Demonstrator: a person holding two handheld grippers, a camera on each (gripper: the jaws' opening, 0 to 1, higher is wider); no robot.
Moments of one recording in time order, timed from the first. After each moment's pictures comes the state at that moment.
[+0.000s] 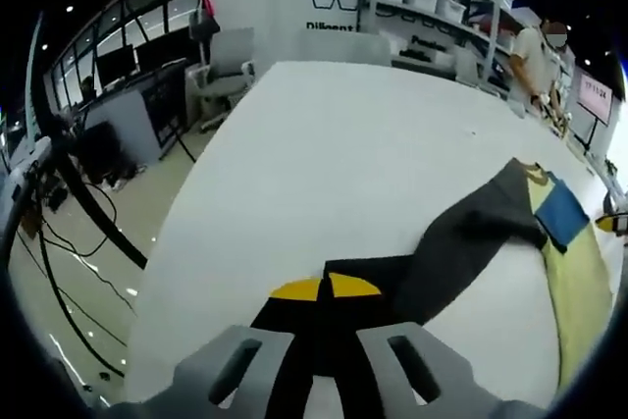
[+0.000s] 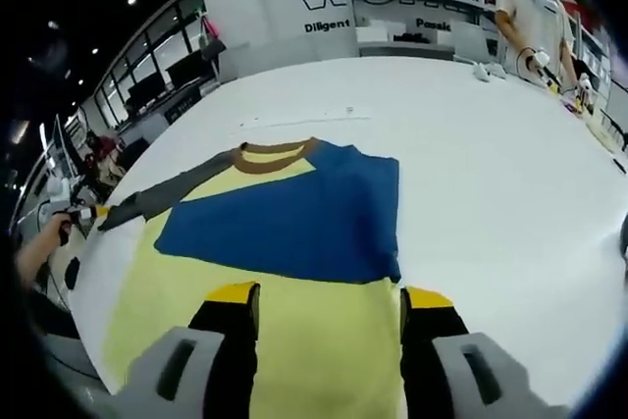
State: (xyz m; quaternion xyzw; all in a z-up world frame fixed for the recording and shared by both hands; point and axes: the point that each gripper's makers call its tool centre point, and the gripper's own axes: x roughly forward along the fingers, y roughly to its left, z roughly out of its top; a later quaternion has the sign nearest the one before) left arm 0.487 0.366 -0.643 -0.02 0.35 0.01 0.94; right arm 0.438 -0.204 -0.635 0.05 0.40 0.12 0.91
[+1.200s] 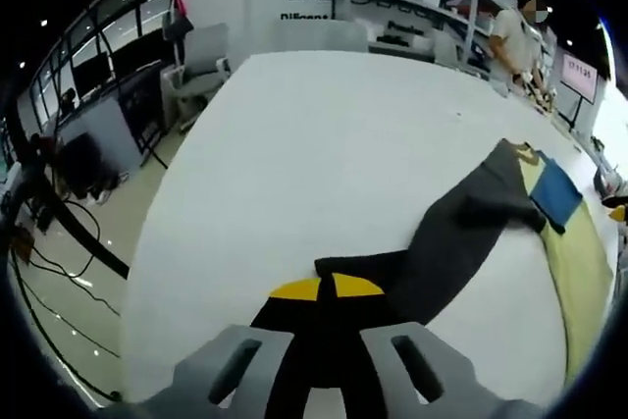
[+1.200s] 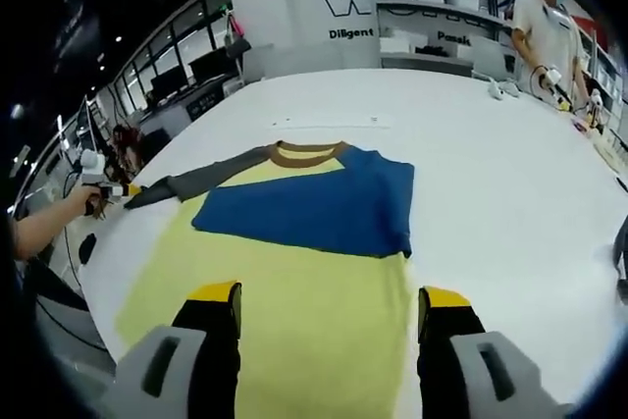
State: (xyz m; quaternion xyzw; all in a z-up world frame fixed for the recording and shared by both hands) left arm 0.499 0.353 -0.655 0.01 0.37 -0.04 0.93; right arm 0.402 -0.200 -0.612 0.02 0.38 0.14 0.91
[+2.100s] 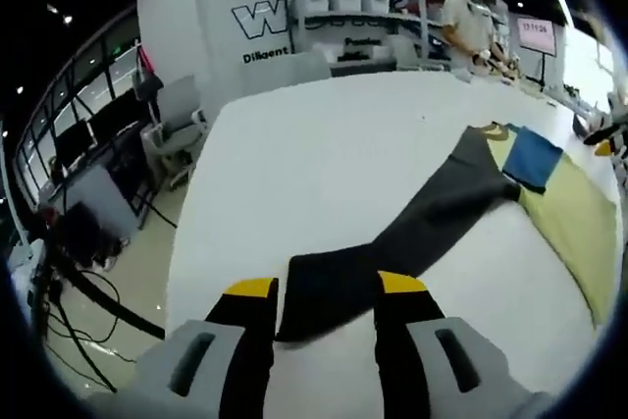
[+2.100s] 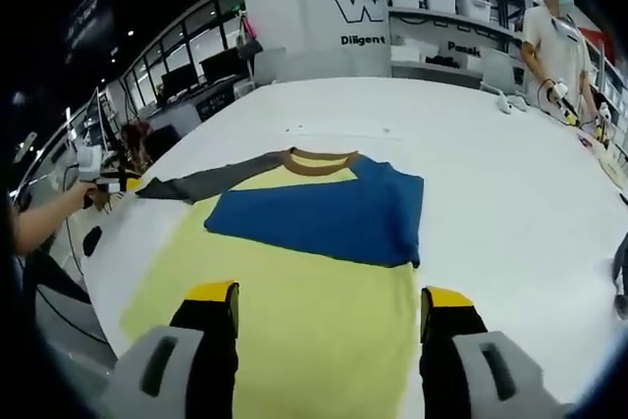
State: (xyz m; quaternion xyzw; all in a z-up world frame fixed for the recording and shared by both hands) left arm 0.479 0.346 -0.631 0.13 0.32 -0.12 0.93; right arm 0.400 -0.185 -0.599 0.01 0.37 0.17 0.92
